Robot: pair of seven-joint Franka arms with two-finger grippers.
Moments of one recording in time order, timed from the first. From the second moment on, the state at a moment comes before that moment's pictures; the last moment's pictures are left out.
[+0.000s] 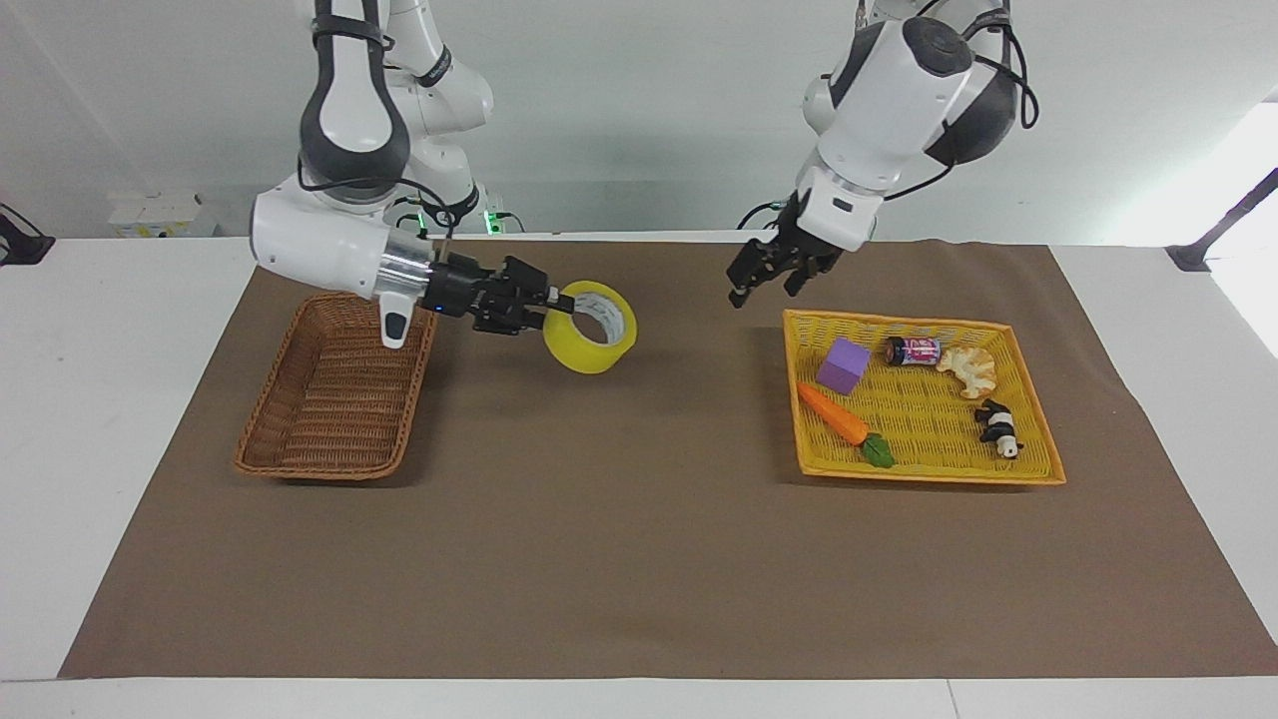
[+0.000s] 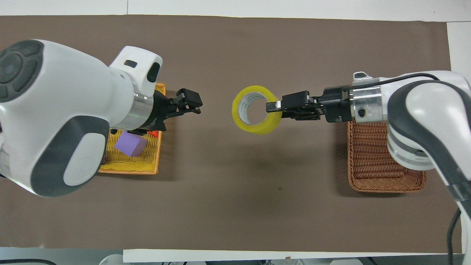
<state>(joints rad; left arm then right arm) -0.37 0.00 -0.06 -1.76 -0.26 1.86 -0.74 0.10 0.02 -0.11 -2.04 1.14 1.76 -0.33</state>
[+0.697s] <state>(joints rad) 0.00 0.00 -0.05 -1.78 -0.07 1.81 -0.32 -0.42 0.11 -0.11 -2.05 0.83 1.51 -0.71</state>
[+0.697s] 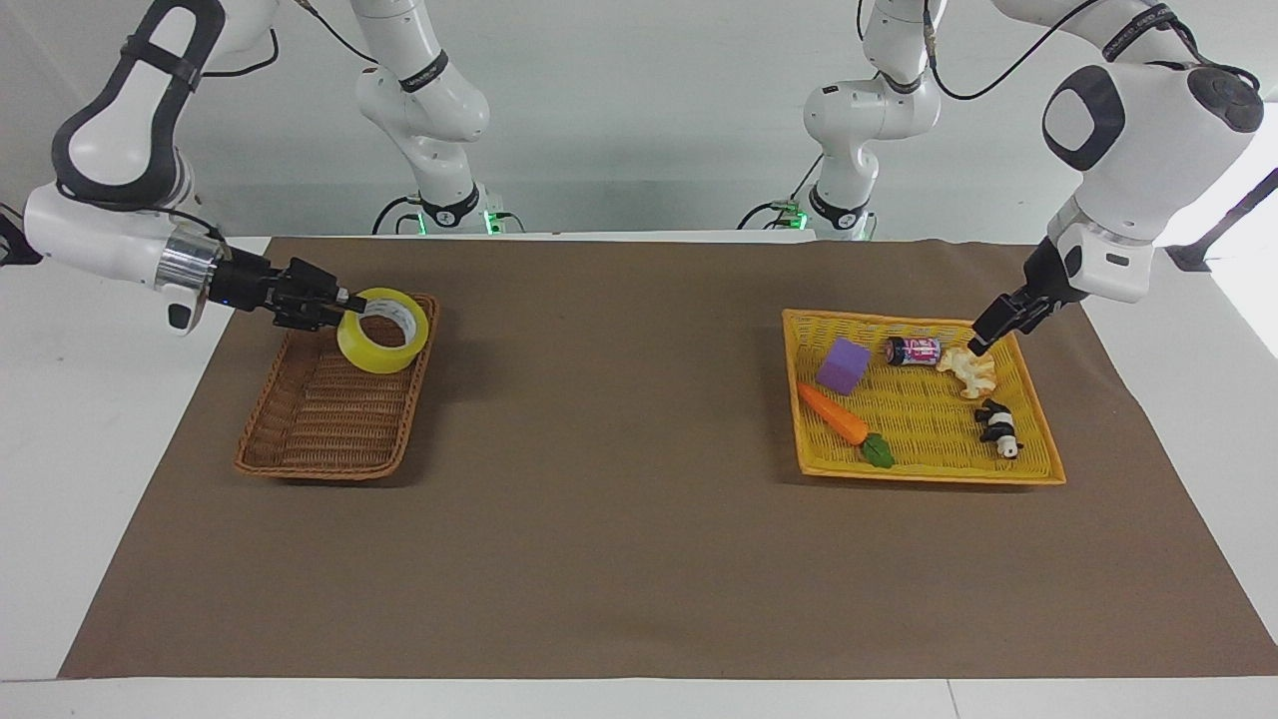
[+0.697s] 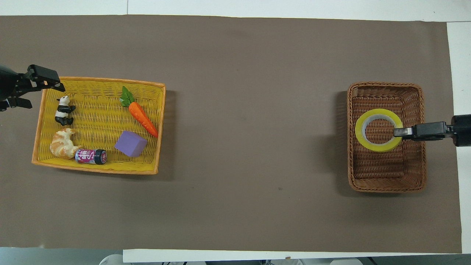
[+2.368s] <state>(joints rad) 0.04 0.00 -0.07 -1.75 -0.07 1.77 -0.14 -0.46 0.24 -0.10 -1.98 0.61 1.59 -0.95</state>
